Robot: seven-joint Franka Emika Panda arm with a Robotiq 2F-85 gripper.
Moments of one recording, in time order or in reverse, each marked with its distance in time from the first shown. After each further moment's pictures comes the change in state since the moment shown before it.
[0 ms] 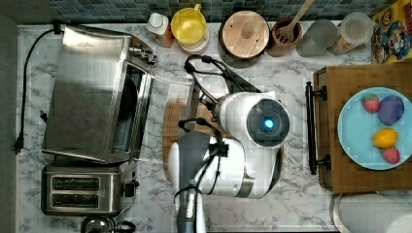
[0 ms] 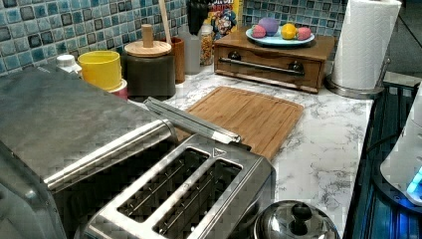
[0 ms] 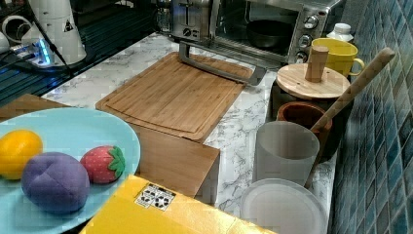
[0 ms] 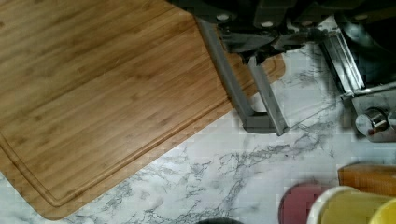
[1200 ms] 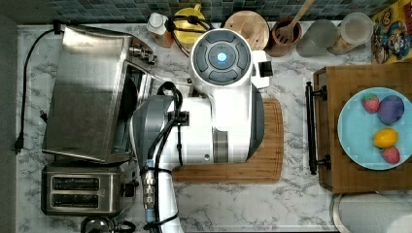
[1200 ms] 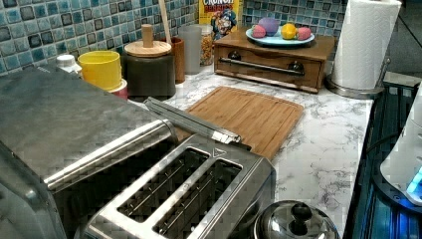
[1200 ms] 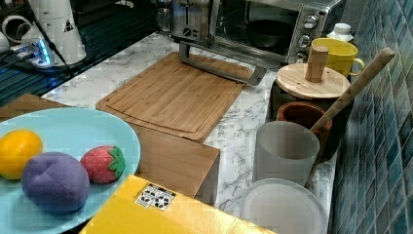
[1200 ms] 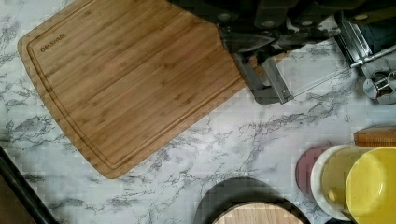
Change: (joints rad) arm 0.026 0.175 0.066 0.465 -0.251 -0.362 0.309
